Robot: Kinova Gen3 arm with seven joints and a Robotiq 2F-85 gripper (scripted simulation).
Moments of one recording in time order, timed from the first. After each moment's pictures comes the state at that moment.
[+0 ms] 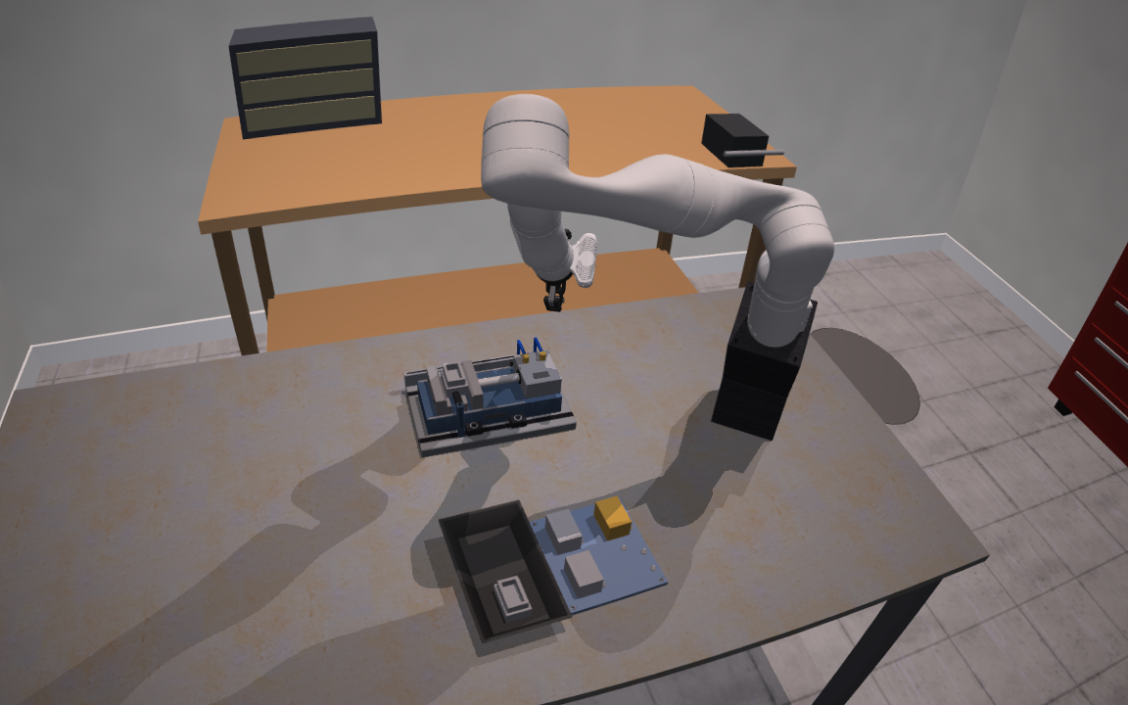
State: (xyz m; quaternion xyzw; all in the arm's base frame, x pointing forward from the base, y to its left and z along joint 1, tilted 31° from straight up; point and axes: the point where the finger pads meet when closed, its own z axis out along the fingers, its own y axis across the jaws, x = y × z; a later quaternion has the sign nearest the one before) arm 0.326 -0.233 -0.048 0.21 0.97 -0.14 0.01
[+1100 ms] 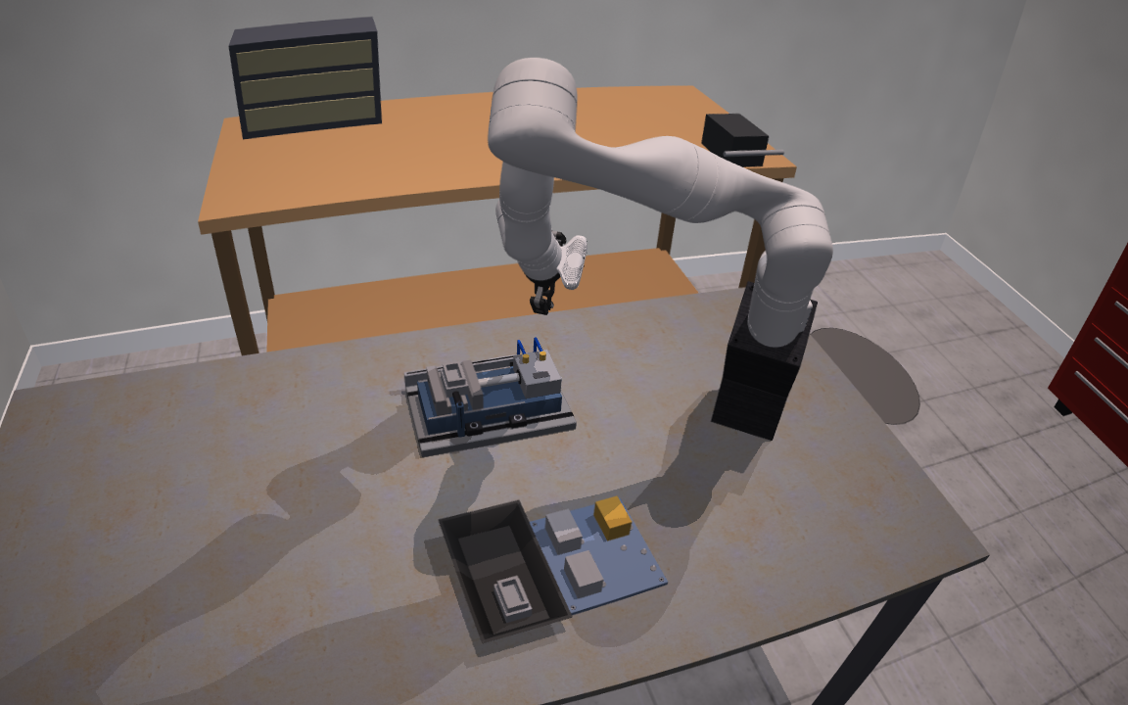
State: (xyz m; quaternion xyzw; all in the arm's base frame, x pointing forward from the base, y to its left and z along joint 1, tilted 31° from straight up) arm 0.343 -0.224 -0.041 0.26 0.96 -0.11 0.01
